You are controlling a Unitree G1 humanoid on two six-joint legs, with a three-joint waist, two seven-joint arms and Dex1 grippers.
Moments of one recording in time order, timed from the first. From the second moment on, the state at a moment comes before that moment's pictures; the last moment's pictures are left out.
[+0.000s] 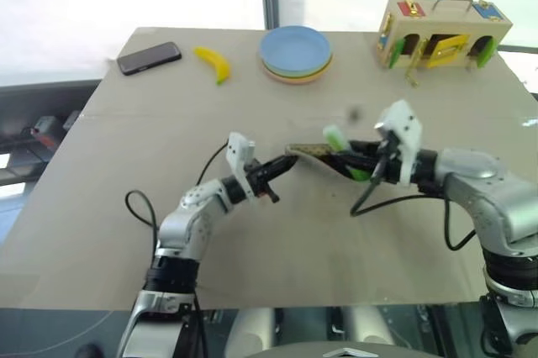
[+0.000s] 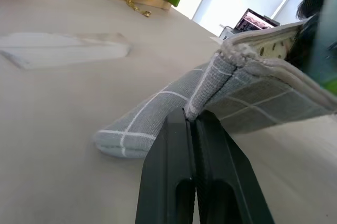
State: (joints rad) left arm -0.34 0.31 -0.02 0.05 -0.53 0.41 -0.81; right arm -0.49 -0.47 -0.13 -0.51 0.56 1.02 0.78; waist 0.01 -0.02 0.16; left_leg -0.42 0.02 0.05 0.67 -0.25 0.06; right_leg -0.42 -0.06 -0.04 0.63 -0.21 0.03
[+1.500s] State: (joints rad) left arm -0.38 0.36 0.02 -0.06 -0.34 0.33 -0.61; right arm -0.45 -0.81 -0.29 -0.41 1.00 0.96 0.13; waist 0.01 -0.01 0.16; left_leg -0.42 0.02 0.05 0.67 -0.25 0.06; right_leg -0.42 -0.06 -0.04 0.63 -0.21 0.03
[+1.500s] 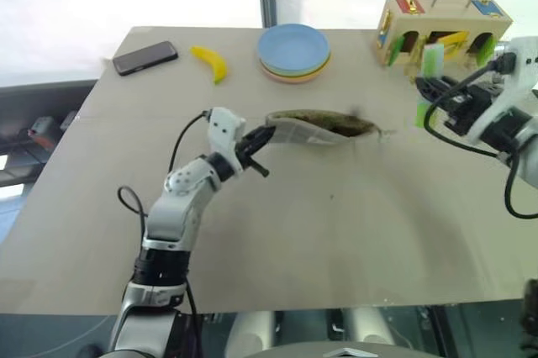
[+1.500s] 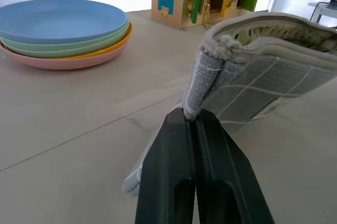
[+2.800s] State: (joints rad) left arm -0.32 0.33 0.07 -0.10 -0.52 0.45 -0.69; right arm -0.70 -0.48 0.45 -0.03 0.26 0.68 0.56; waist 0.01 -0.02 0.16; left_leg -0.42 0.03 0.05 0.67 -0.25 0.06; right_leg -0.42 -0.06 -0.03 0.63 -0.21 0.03
